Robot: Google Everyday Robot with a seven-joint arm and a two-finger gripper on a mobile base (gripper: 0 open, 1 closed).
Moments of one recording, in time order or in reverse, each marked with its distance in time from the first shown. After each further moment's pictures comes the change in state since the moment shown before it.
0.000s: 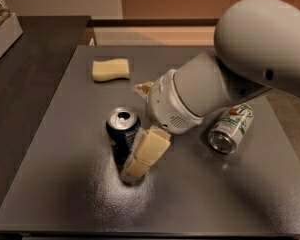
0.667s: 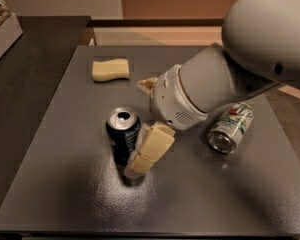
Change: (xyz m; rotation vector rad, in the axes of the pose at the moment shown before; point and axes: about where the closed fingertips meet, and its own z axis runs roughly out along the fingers) arm -0.001 -0.004 -0.010 0.010 -0.002 -0.003
